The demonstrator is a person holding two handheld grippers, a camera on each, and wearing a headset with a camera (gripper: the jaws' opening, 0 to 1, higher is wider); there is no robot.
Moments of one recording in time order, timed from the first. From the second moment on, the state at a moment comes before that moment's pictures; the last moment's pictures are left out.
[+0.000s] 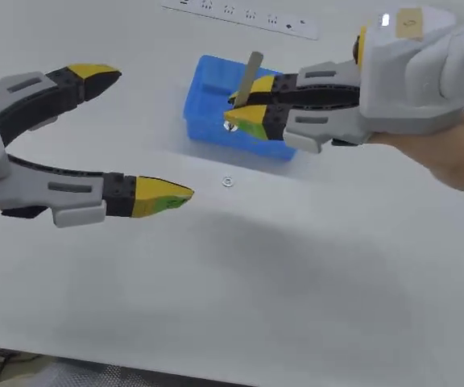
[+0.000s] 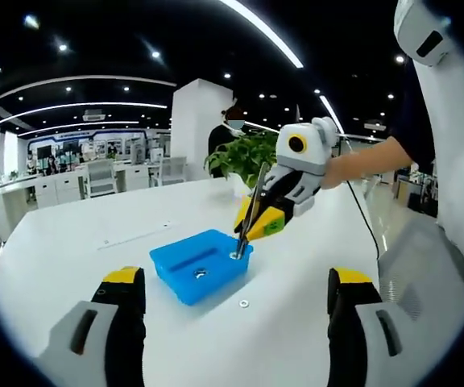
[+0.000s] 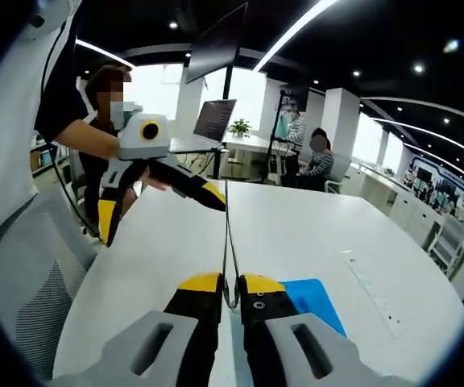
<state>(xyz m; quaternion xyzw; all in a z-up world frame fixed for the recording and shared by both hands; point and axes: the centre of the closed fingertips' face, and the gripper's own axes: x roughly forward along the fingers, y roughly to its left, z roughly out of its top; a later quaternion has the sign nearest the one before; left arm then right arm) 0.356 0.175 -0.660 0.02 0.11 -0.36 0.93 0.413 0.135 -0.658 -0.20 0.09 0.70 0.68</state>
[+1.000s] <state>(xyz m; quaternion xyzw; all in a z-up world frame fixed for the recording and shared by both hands) 0.339 0.197 -0.689 0.00 0.15 -0.32 0.94 0.503 0.140 -0.750 -0.22 0.17 0.65 0.71</state>
